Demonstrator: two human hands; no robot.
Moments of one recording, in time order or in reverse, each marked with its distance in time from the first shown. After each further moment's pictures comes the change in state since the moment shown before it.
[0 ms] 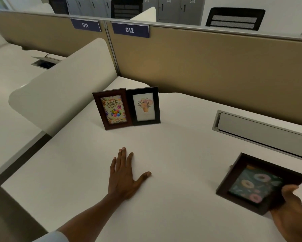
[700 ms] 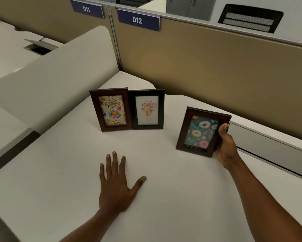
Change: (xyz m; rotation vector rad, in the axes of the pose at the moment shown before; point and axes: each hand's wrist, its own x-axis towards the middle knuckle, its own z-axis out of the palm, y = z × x) left_hand 0.012 -0.004 0.005 0.047 0.023 -0.143; right_hand 0.258 0.055 0.087 -1.037 0.317 -0.080
